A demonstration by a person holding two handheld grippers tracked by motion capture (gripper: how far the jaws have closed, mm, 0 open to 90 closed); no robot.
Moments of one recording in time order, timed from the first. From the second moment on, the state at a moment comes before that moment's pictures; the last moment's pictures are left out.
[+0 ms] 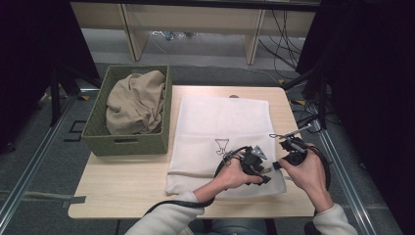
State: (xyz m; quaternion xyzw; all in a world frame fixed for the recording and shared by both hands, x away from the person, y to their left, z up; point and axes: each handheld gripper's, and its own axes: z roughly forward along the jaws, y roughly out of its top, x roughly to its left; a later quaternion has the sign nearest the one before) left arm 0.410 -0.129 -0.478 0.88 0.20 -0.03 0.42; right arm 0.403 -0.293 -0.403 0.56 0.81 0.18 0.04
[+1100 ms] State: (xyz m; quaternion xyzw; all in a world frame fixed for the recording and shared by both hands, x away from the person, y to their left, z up) left arm 0.408 -0.126 -0.482 0.85 0.20 -0.07 0.47; right arm 0.403 -0.294 -0.402 0.58 0.79 0.18 0.02
